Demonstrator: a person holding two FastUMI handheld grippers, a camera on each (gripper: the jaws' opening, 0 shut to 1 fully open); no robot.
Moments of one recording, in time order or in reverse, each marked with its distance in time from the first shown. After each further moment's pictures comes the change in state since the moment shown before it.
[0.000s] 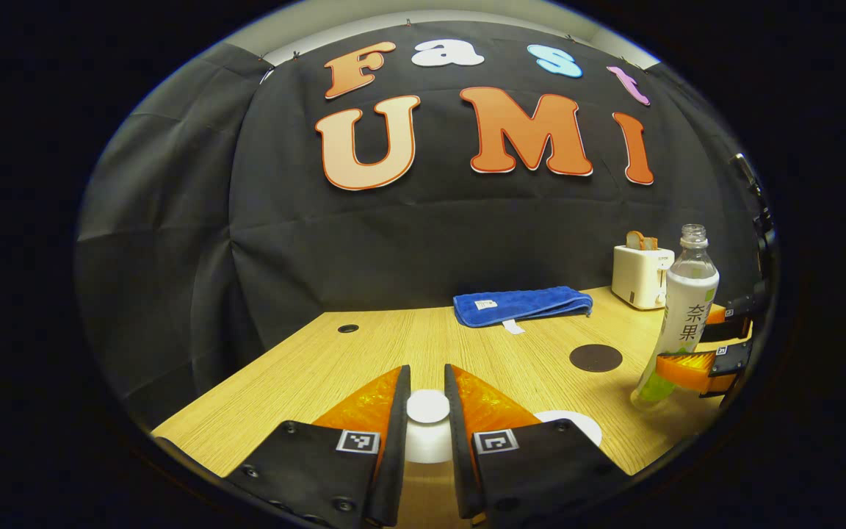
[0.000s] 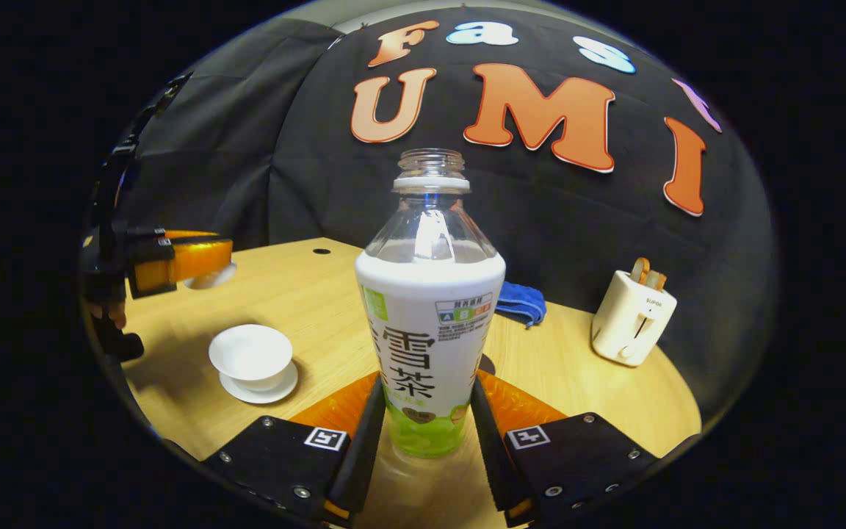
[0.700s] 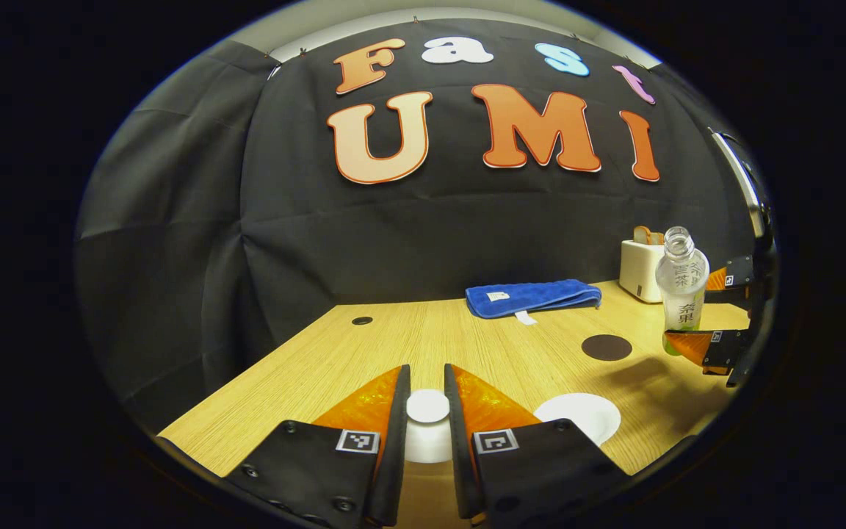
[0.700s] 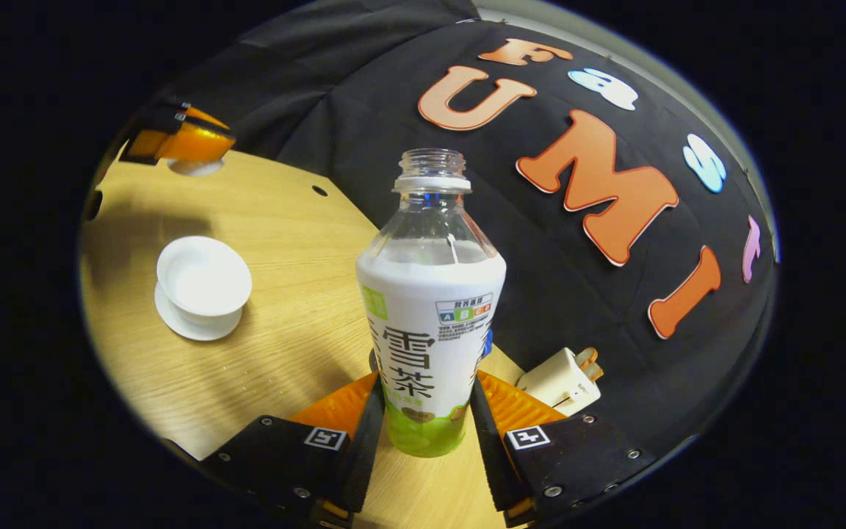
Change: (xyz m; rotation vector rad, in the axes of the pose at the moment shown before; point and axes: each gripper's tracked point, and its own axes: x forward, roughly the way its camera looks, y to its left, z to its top) left arm -0.011 0.023 -0.014 0.004 0.029 0.018; right arm 0.009 -0.015 0.017 -0.531 0.022 -0.140
